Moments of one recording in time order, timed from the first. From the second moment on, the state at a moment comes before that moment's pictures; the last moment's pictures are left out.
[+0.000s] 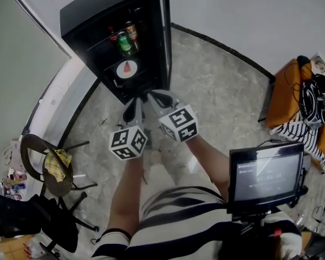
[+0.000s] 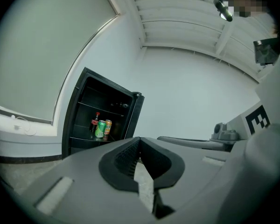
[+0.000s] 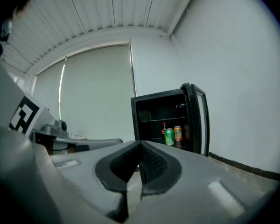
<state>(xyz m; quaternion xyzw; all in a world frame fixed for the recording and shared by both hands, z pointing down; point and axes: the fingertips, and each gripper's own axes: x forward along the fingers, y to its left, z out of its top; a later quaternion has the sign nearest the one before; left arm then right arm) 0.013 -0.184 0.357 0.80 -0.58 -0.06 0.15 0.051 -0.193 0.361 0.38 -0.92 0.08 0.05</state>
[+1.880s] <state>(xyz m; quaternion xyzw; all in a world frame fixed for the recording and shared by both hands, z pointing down) 0.028 -0.072 0.354 0.81 -0.57 -0.05 0.13 0.097 -0.089 0.374 0.40 -0.91 0.11 0.06</state>
